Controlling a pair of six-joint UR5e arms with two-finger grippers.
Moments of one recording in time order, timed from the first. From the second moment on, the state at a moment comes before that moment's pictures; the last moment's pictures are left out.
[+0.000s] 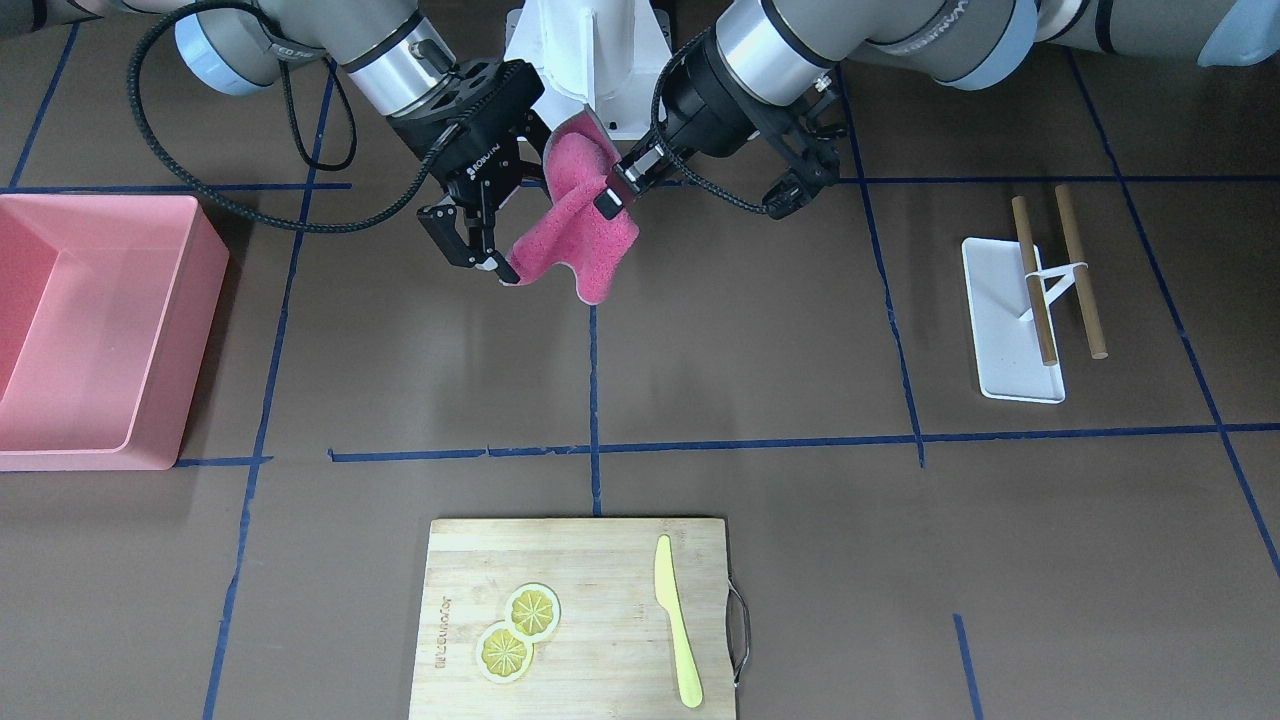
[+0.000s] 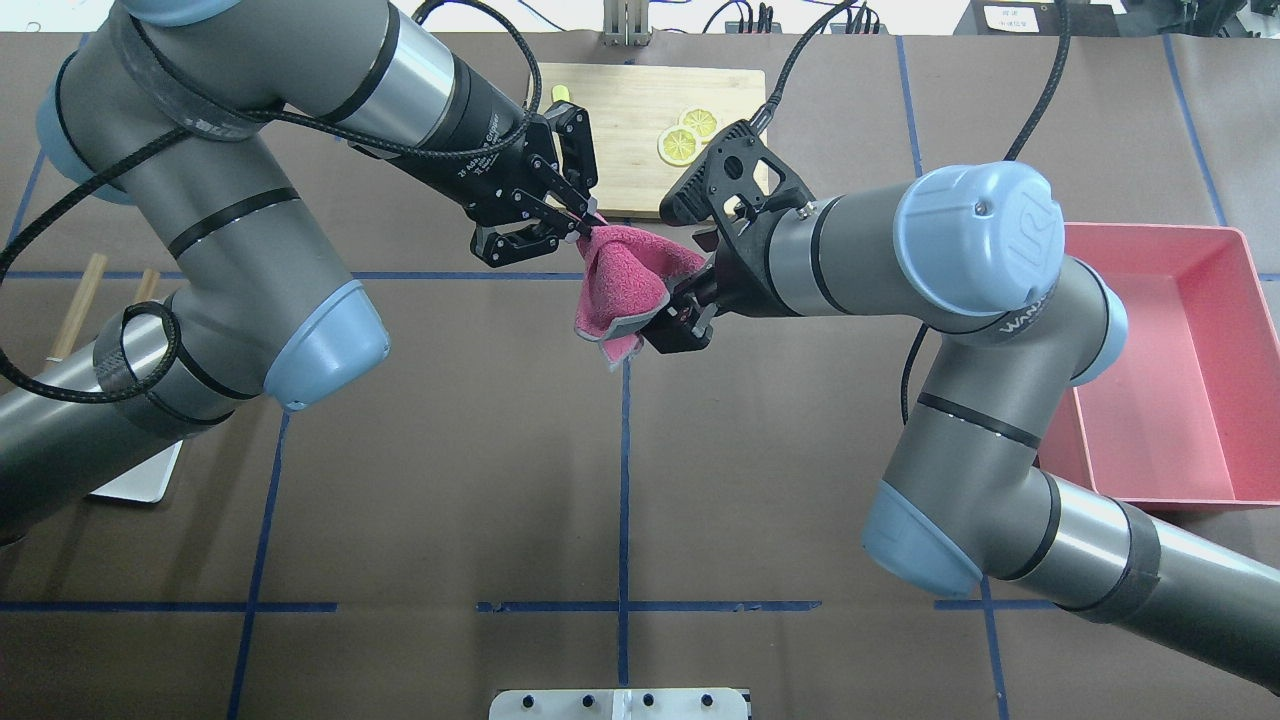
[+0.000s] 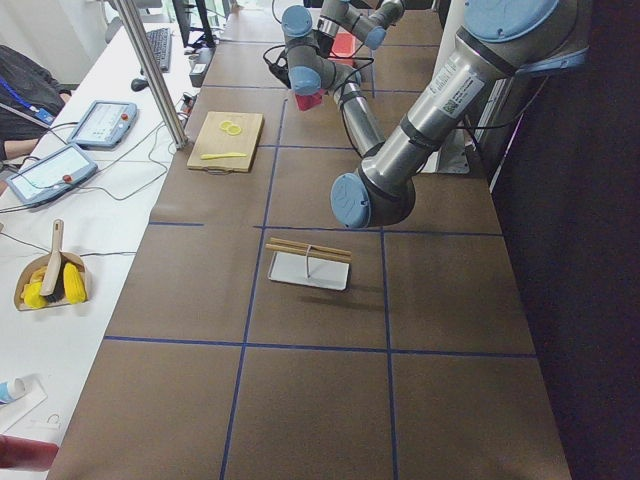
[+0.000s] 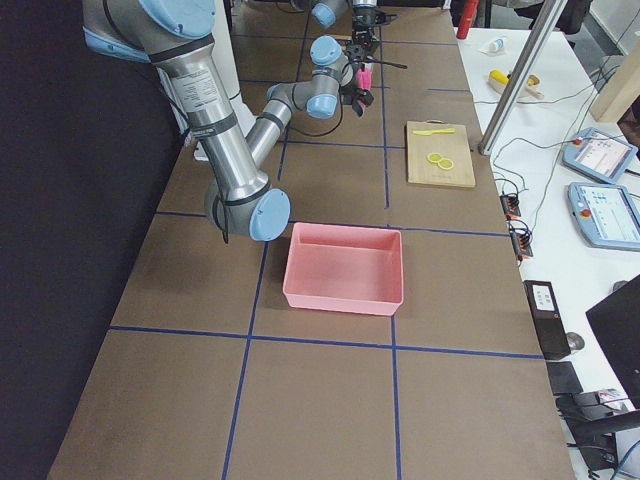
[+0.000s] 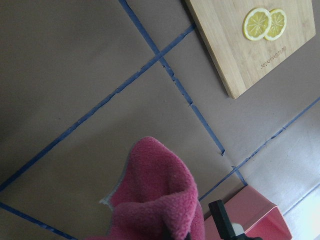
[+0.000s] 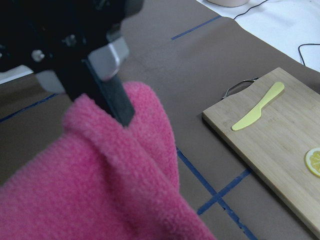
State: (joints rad) left arm -0.80 -2.33 -1.77 -1.94 -2.31 -2.26; right arm 0.58 -1.04 1.91 -1.11 1.78 0.39
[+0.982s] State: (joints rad) left arm -0.79 -2.32 -1.78 -1.98 -2.31 -2.25; right arm 0.56 -1.04 1.91 -1.11 1.75 0.39
